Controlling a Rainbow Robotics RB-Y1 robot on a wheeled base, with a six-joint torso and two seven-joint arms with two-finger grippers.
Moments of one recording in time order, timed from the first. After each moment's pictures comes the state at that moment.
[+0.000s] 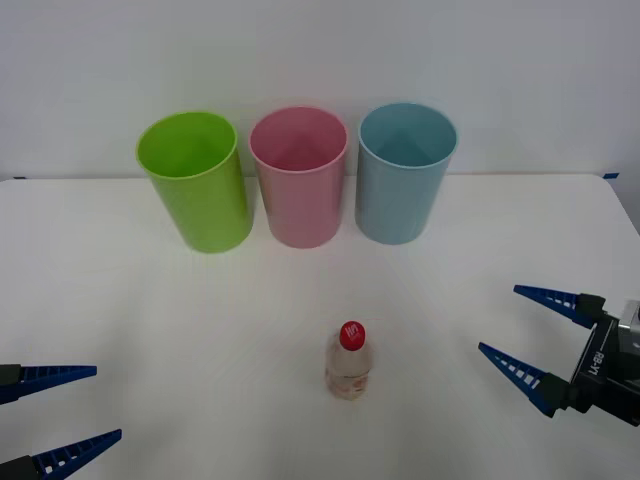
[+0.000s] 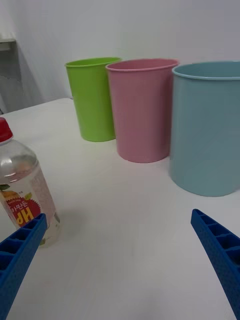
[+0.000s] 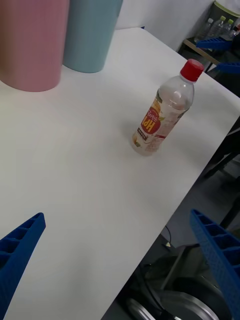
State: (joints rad) right arm 0.25 -0.43 -0.33 -1.71 1.20 -1.21 0.02; left arm 0.50 0.54 0.54 -2.04 -1.32 -1.43 0.52
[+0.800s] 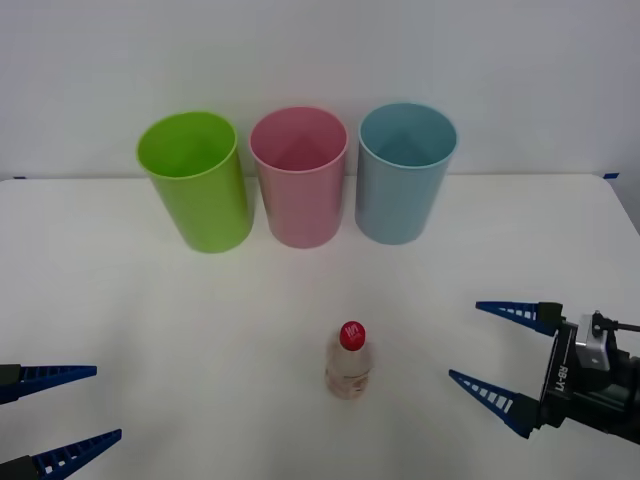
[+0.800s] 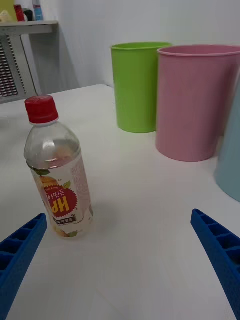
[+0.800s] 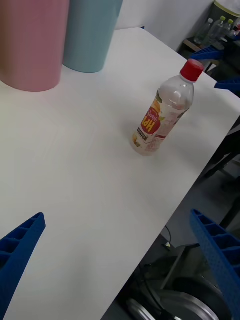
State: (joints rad) right arm 0.22 -0.46 -0.21 -1.71 1.25 -1.24 0.08; left arm 0.50 0.54 0.54 -2.04 -1.32 -1.43 0.52
